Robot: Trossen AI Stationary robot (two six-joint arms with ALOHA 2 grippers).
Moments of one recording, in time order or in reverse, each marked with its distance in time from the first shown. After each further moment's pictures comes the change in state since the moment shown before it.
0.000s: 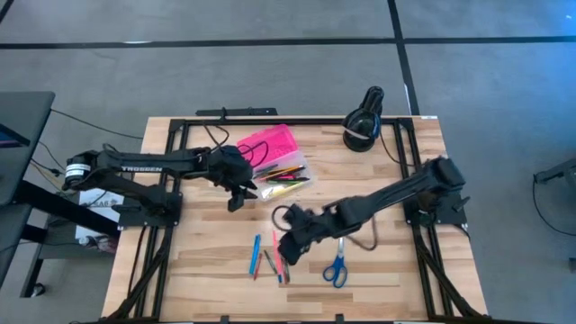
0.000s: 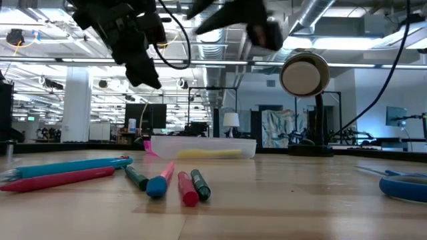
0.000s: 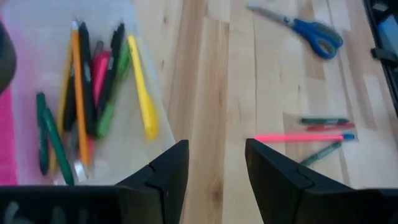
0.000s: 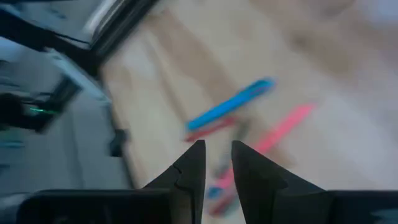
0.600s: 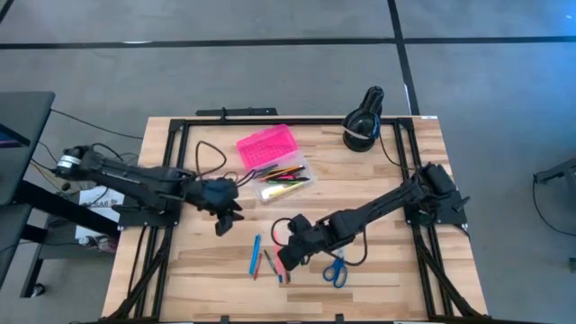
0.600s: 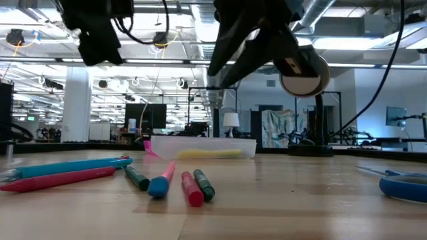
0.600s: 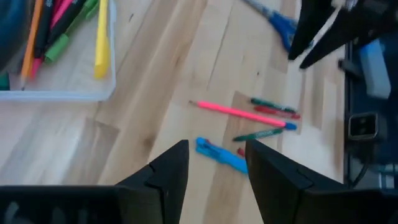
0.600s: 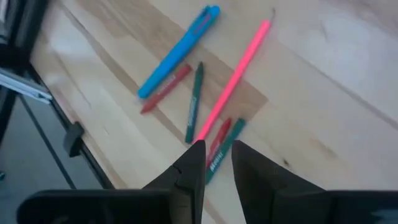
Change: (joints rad) left arm -0.388 -0.157 -0.002 -0.145 -0.305 -0.508; right arm 0.059 0.095 0.001 -0.124 -0.007 0.301
